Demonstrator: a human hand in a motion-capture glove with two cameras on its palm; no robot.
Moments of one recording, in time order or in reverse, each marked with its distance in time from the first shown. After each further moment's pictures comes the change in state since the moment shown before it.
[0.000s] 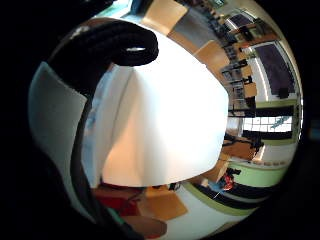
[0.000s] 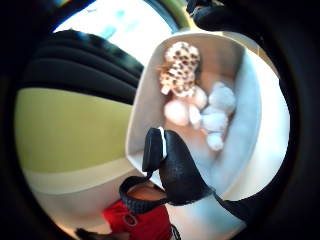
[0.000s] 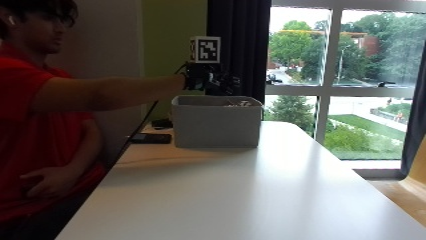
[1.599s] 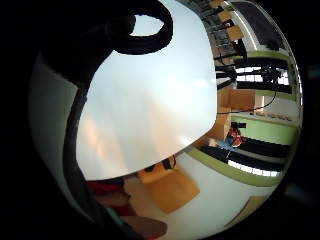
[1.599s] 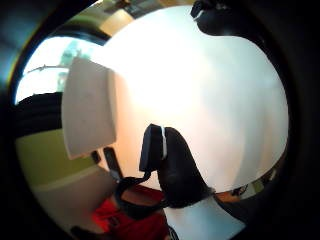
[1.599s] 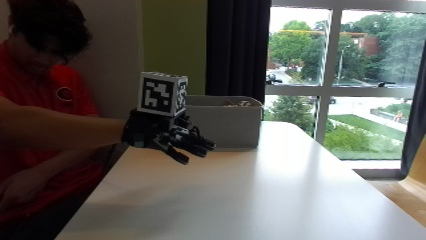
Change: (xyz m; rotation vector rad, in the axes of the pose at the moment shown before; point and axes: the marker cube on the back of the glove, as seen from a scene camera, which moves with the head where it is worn) arm 0.267 0.188 0.094 -0.135 0.040 0.464
